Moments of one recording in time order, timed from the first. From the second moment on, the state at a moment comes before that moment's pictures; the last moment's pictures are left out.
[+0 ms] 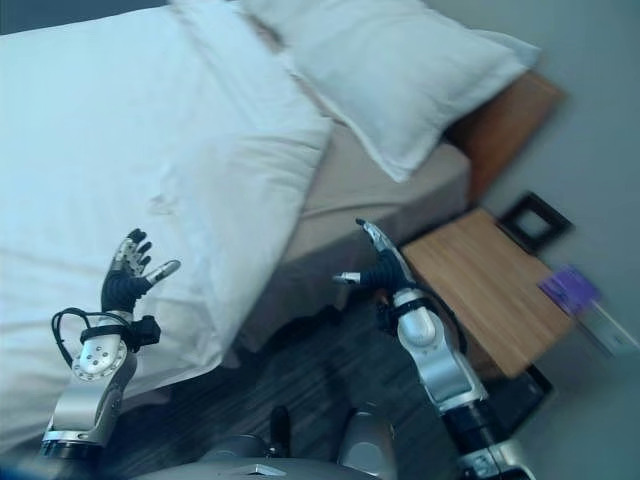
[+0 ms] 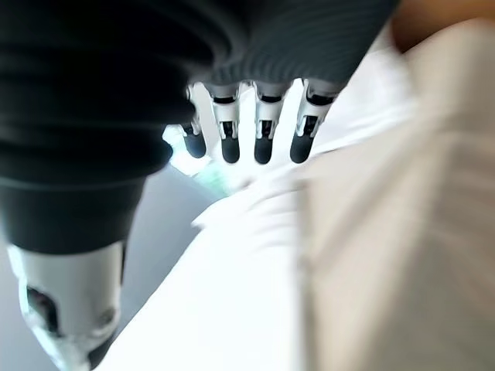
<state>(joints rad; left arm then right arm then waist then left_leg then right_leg) 0.08 0.36 0.14 -0.04 -0.31 -0.05 0.23 -0.25 -0.47 0.22 -0.02 -0.24 0.01 -0.08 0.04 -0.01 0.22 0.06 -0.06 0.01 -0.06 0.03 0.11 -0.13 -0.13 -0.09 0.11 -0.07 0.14</state>
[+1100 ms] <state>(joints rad) 0.04 0.47 0.12 0.14 -0.51 -0.10 0.23 -1.11 -0.59 0.52 0.78 -0.43 0.10 -0.22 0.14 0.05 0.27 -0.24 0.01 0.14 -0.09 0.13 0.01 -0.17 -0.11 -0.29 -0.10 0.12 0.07</state>
